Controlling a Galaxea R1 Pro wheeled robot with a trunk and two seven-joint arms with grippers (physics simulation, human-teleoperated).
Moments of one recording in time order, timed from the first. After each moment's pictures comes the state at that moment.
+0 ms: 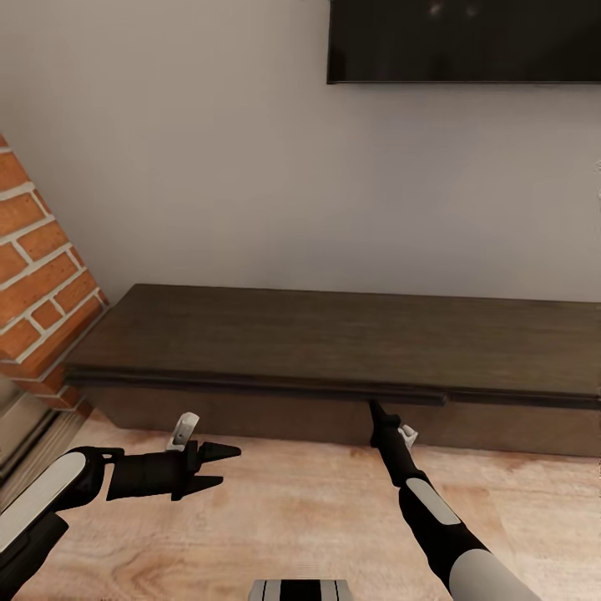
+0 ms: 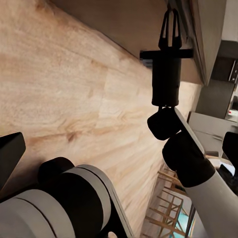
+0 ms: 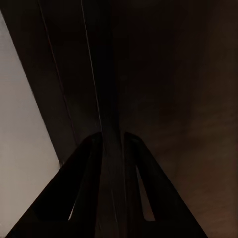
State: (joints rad) left arm -0.36 0.51 -0.32 -1.55 1.90 1.00 0.28; right arm -0.57 0.00 0.17 -0.56 -1.69 0.08 0.63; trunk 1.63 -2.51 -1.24
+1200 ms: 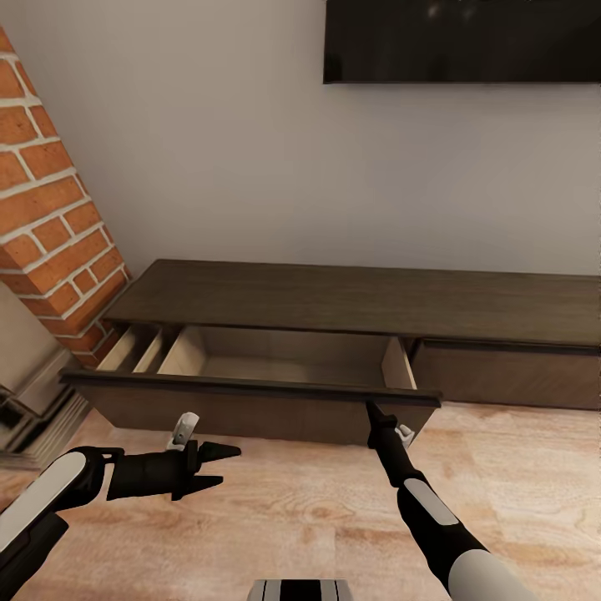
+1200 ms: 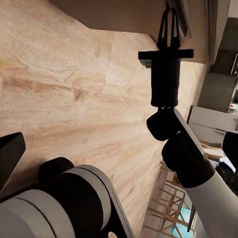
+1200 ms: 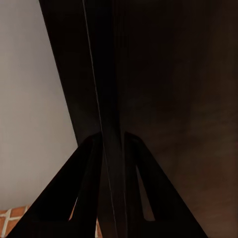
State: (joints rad) left arm -0.36 0.51 -0.32 -1.55 1.90 1.00 0.28; right arm -0.57 0.00 0.20 -0.56 -1.68 0.08 0.63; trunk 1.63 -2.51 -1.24
